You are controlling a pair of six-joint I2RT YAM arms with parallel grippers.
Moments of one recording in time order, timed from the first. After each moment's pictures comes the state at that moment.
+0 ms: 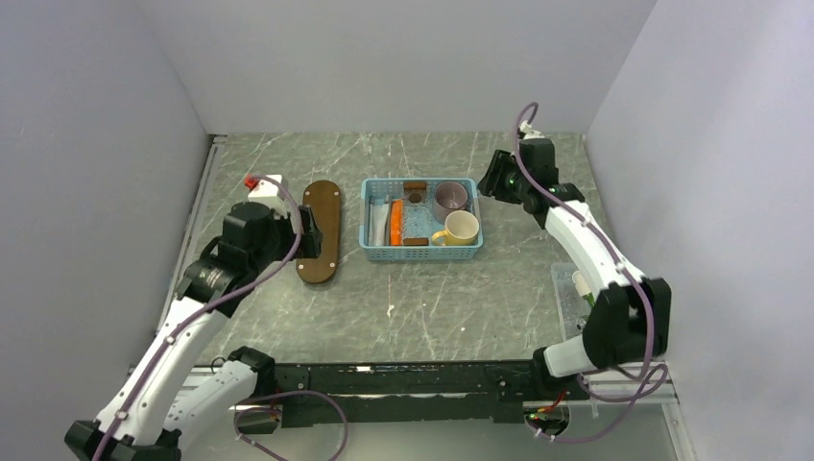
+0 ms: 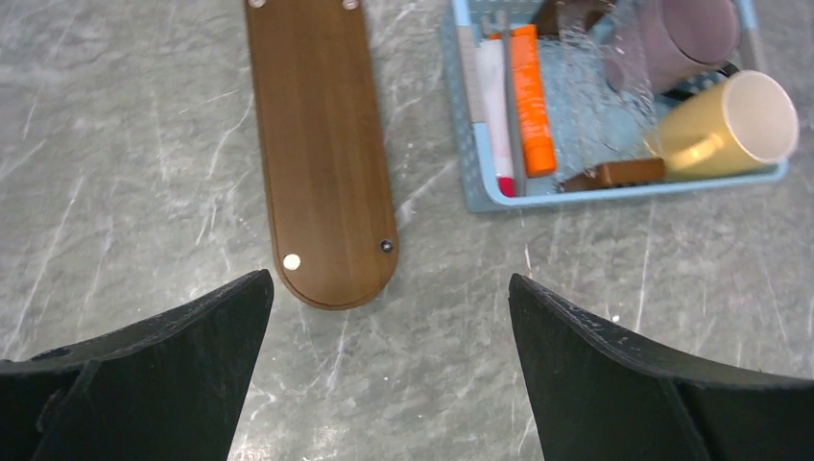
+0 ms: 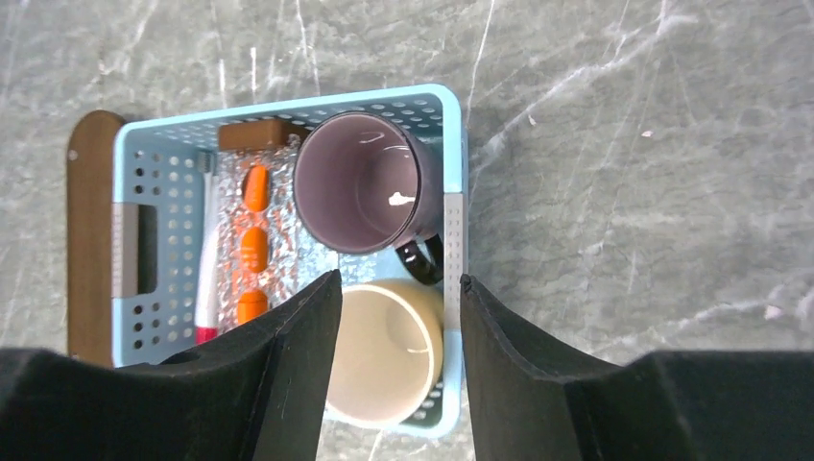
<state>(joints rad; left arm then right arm) -0.40 0.78 0.90 -0.62 -0.10 -0.32 0.19 1.49 1.19 -0.35 -0.08 0.40</state>
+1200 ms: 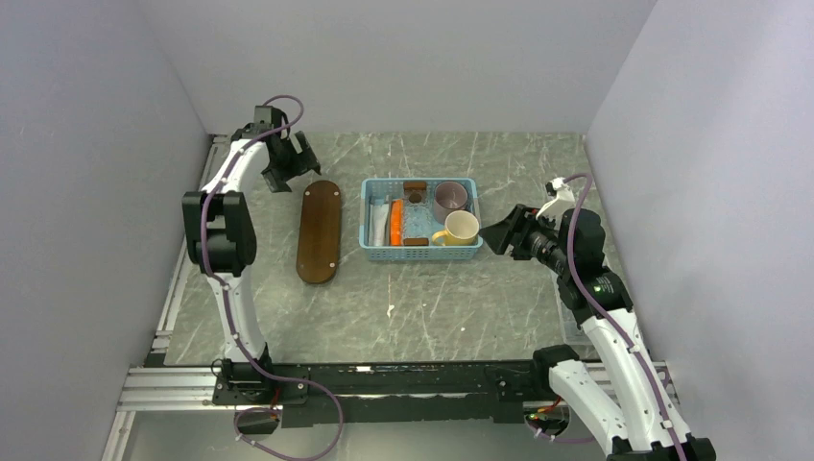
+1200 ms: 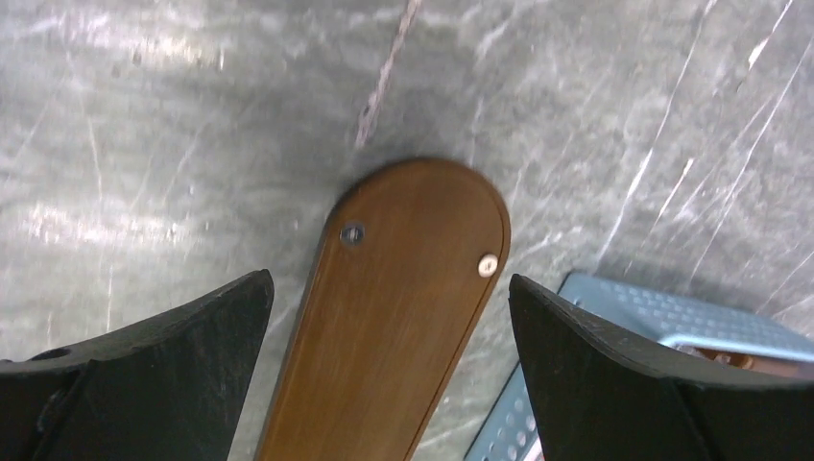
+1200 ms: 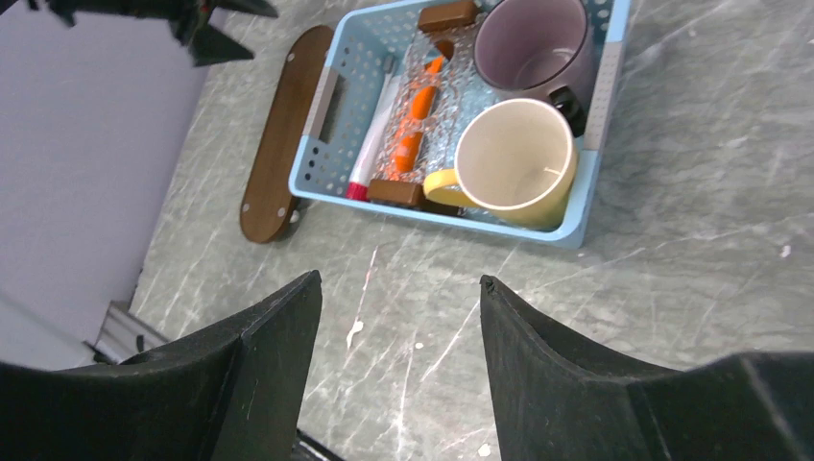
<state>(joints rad) -0.02 2.08 1.80 -0.73 0.11 -0.52 0.19 0.73 0.79 -0.42 -0.32 0.48</state>
